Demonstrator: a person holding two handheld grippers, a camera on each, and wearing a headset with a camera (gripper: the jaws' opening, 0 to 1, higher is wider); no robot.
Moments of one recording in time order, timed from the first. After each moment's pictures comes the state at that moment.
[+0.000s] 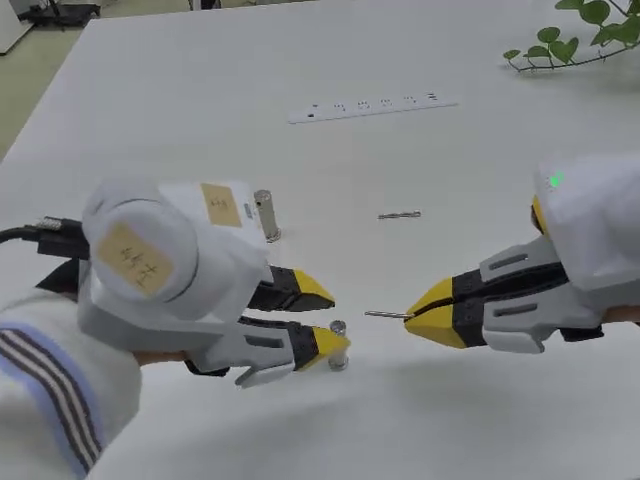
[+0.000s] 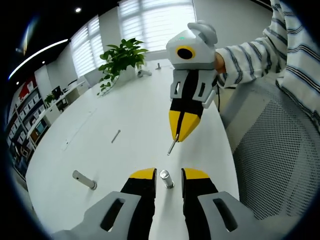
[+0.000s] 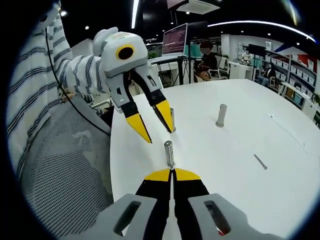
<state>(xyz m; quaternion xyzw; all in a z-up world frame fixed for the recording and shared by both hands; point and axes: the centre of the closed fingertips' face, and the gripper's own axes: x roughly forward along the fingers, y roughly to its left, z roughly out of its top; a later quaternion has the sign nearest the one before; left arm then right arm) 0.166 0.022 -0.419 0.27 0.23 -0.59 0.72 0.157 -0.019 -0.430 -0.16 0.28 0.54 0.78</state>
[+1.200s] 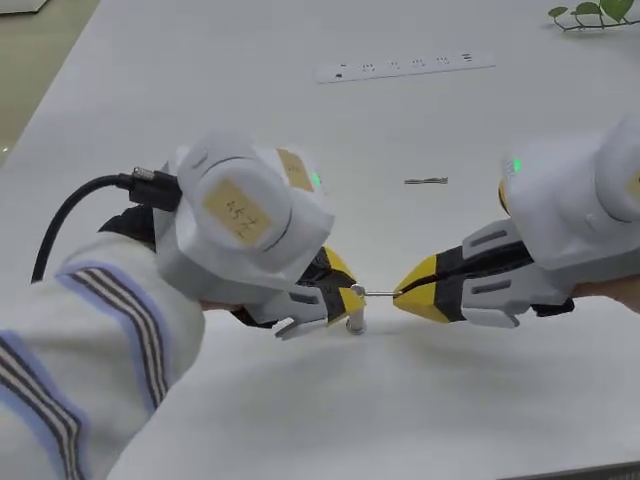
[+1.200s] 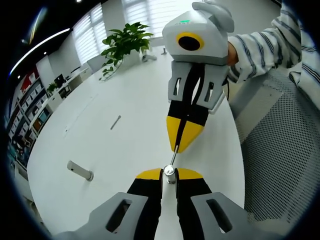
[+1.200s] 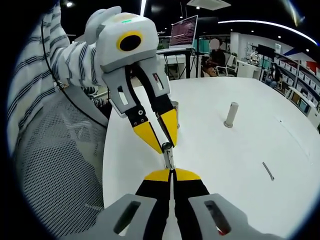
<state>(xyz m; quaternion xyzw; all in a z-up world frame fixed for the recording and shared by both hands) 0.174 0.019 -0.439 0.28 0.28 -0.56 0.73 0.166 0.002 -0.445 -0.19 0.28 0.56 0.76</state>
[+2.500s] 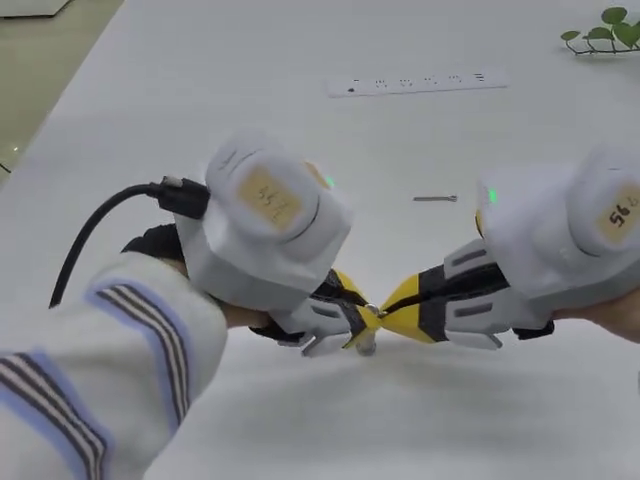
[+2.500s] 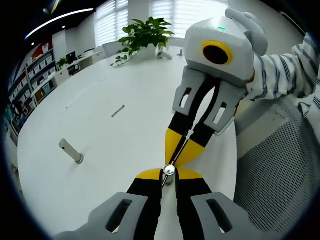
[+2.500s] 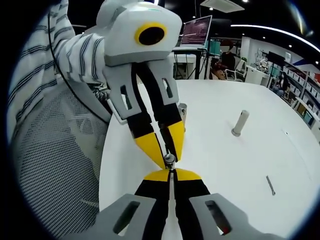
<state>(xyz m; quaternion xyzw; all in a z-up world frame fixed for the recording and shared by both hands) 0.170 0.014 -0.443 0.18 0.34 -0.52 0.76 0.166 0.019 -0.450 -0.22 0.26 0.58 0.74</state>
